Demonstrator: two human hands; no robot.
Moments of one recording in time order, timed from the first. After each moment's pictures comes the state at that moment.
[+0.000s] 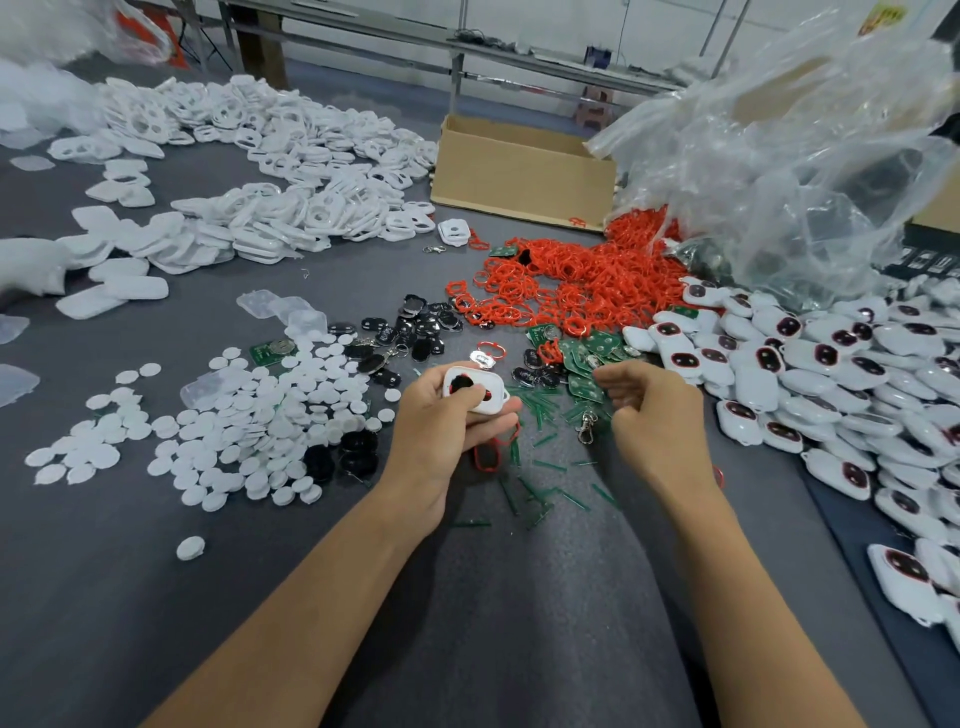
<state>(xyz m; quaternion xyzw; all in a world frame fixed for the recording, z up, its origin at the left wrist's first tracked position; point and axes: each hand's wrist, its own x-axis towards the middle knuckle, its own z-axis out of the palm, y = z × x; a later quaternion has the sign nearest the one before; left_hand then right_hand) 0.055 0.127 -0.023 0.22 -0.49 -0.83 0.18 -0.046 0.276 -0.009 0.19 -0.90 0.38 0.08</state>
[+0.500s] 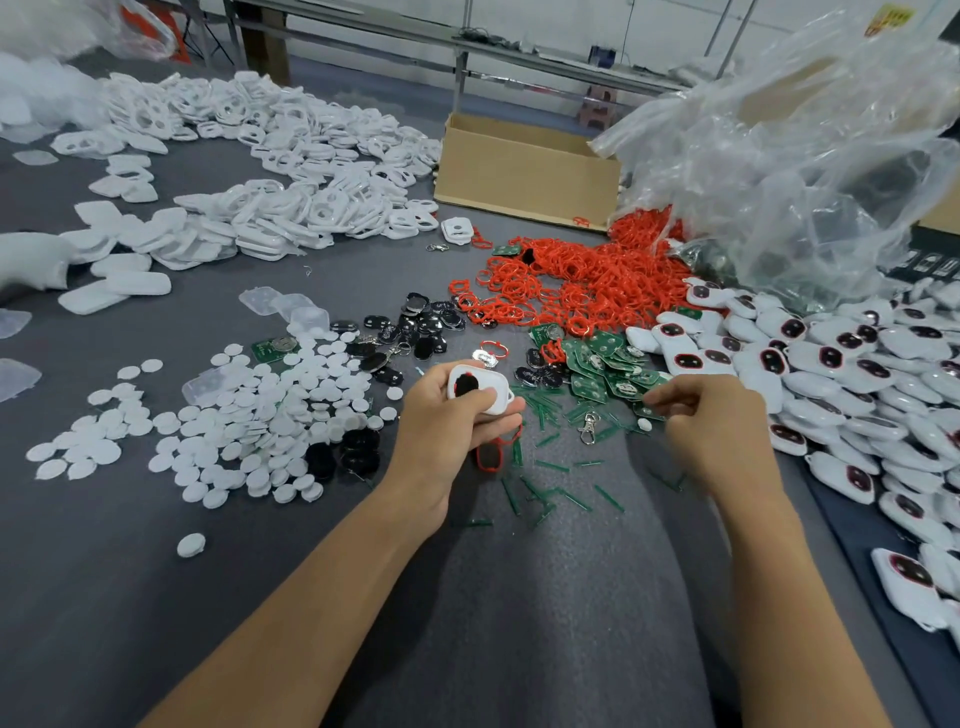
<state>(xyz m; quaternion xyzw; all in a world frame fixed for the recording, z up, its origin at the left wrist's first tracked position) 0.056 0.128 -0.024 0.22 -0.50 -0.82 0.17 -0.061 0.311 0.001 0.12 -0.94 0.31 0.08</state>
